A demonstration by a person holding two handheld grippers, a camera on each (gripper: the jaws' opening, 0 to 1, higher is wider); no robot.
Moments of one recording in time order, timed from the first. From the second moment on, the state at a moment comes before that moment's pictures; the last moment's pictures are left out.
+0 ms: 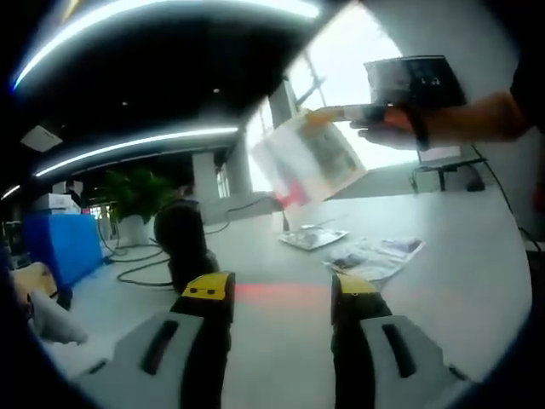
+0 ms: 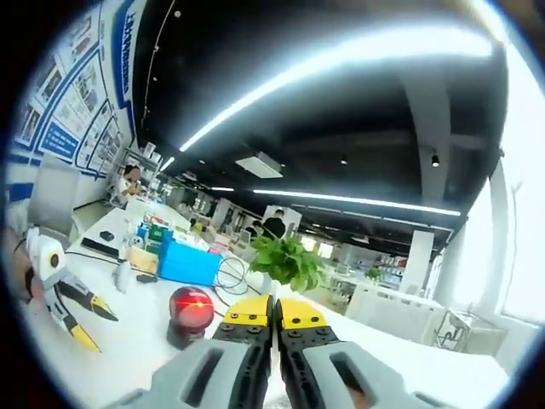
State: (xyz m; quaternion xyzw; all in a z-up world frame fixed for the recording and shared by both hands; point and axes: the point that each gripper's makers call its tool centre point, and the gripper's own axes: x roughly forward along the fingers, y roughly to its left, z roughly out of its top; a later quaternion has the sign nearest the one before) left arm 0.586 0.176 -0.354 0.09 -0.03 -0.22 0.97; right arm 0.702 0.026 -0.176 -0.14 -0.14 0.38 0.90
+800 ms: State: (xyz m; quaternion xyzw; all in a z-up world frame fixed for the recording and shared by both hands) left arm 0.586 0.176 -0.352 0.08 -0.03 -0.22 0.97; right arm 0.708 0.046 -0.231 -0.12 -0.08 0.43 0.89
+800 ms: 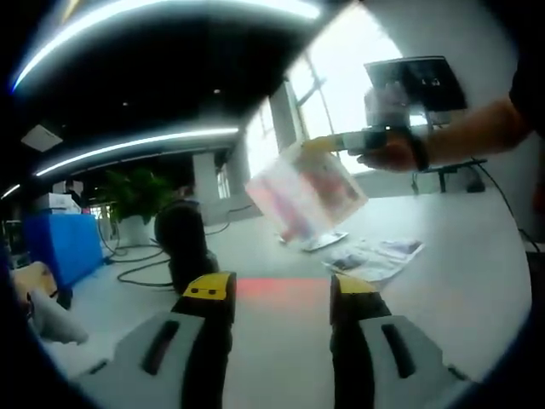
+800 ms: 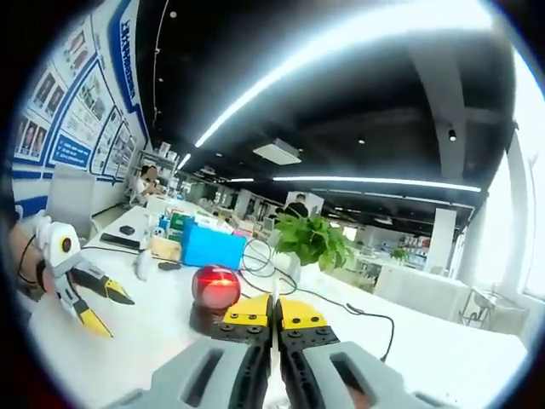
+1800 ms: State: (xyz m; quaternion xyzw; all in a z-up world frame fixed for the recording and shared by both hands) left arm 0.586 0.177 -0.353 0.09 -0.03 -0.22 0.97; right arm 0.777 -0.011 -0.258 -0.12 -0.03 0.35 0.93
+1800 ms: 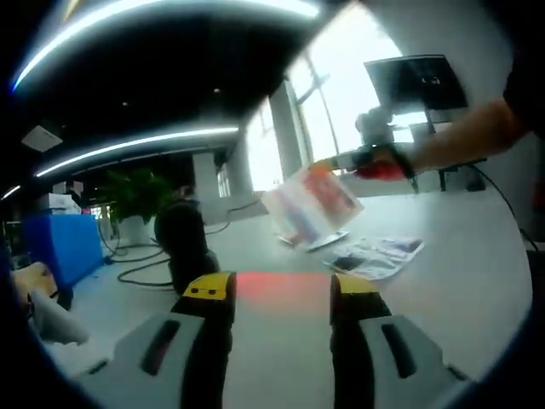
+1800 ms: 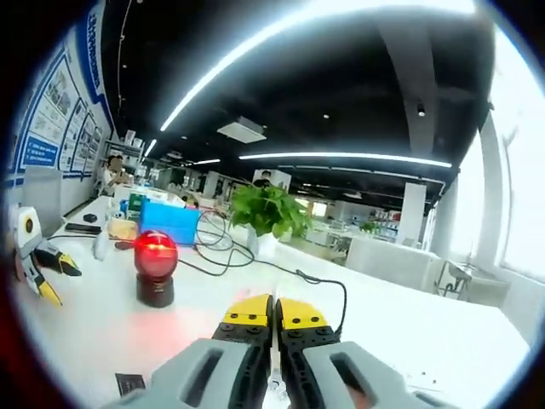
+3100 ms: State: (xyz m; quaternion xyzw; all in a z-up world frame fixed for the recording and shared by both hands) left arm 0.591 0.175 -0.359 0.09 -0.02 -0.22 0.97; right arm 0.860 -0.050 -0.331 -0.15 0.05 0.30 0.94
